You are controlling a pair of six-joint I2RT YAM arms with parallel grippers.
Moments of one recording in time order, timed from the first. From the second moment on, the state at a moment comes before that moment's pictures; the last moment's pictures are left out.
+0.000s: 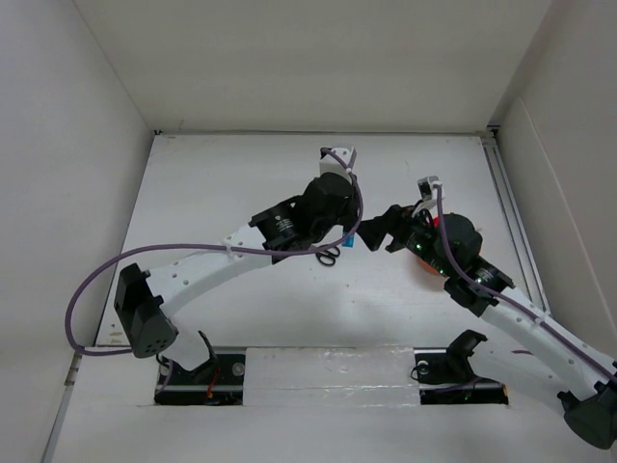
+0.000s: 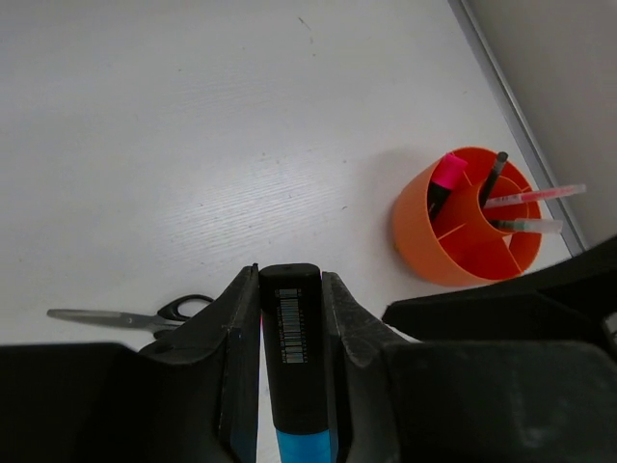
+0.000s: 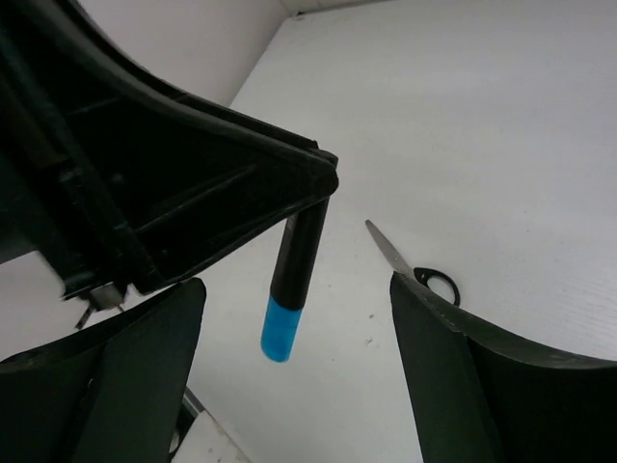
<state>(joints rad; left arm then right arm) -1.01 1.50 1.42 -0.36 -0.43 -0.52 0.67 0.82 0.72 0.01 -0.02 0.57</state>
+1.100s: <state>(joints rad) -1.01 1.40 1.37 -0.27 -0.23 -0.51 0.66 0.92 0.68 0.23 -0.10 0.66</state>
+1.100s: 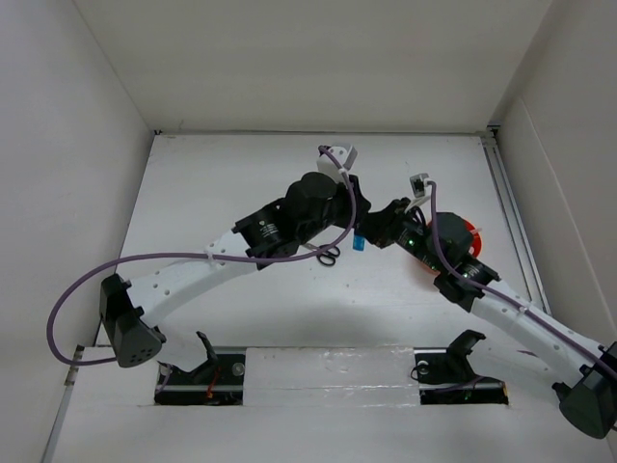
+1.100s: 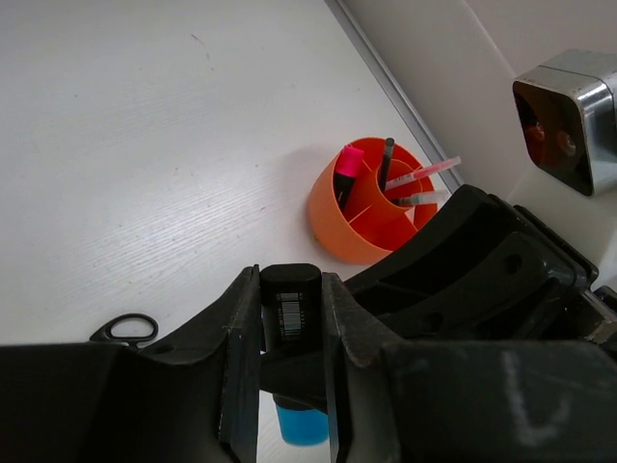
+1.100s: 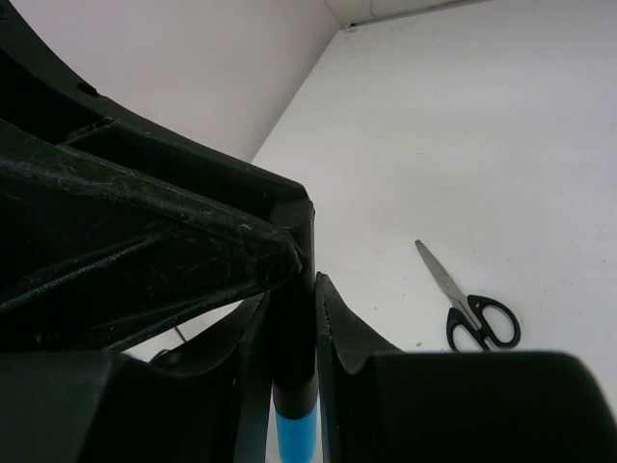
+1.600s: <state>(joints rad) -1.02 1.25 1.31 -0.45 -0.44 -0.61 0.59 0.76 0.57 0.18 0.20 0.51</state>
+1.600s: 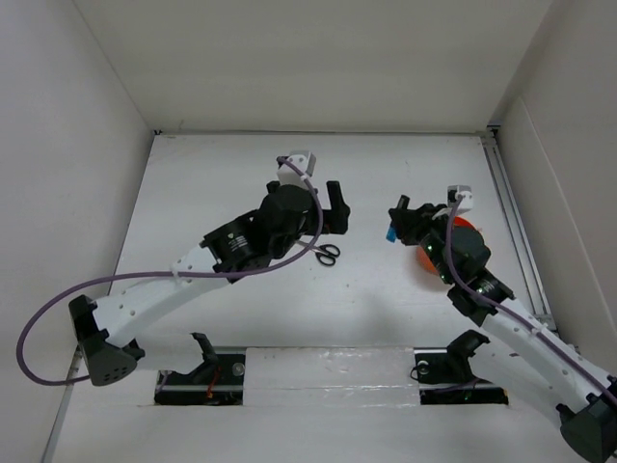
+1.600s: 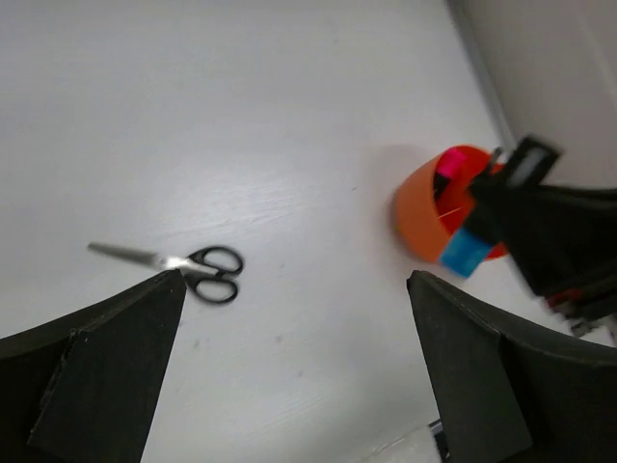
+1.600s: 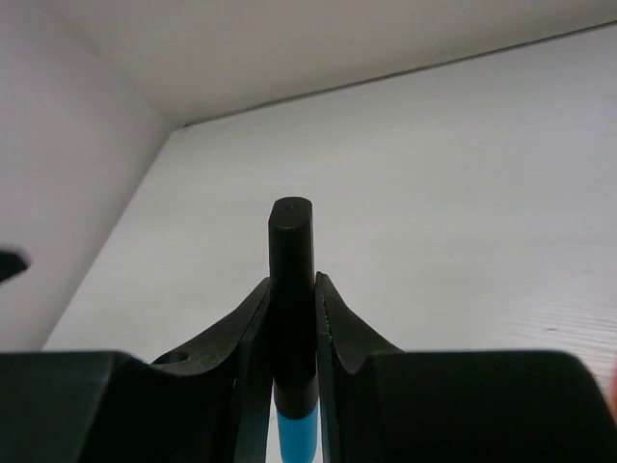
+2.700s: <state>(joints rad) -0.98 0.86 0.95 -0.67 -0.44 -0.64 0.20 1.08 0.67 -0.01 0.45 0.44</state>
